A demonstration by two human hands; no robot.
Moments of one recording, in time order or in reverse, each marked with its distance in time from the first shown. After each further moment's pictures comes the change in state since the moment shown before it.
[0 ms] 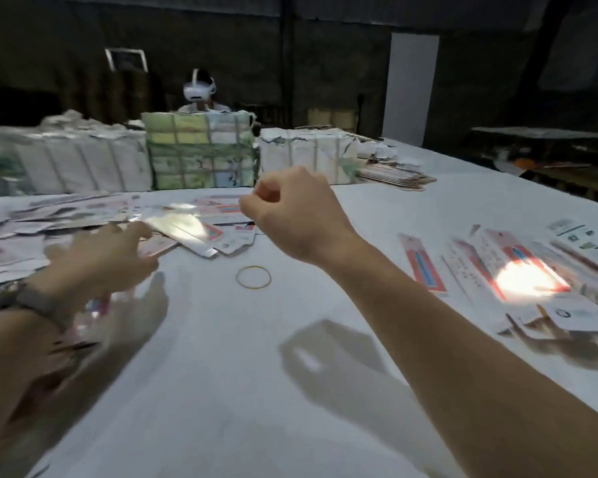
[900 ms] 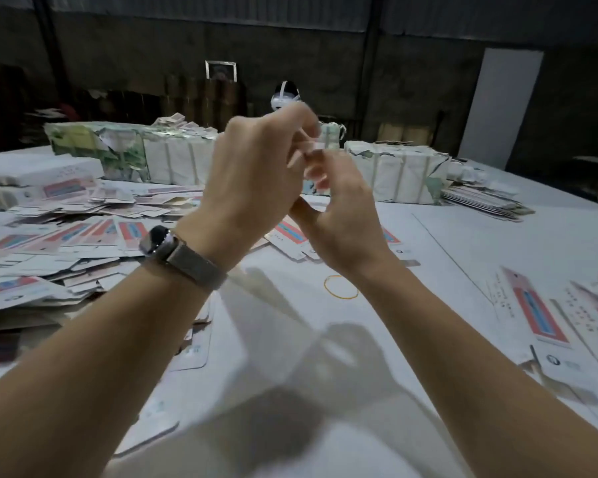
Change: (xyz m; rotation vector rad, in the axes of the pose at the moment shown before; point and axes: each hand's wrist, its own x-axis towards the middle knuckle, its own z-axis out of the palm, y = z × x) left_hand -0.073 0.066 -0.099 -0.484 0.918 0.479; right_hand 0.016 -0.046 0.067 0.284 0.145 -0.244
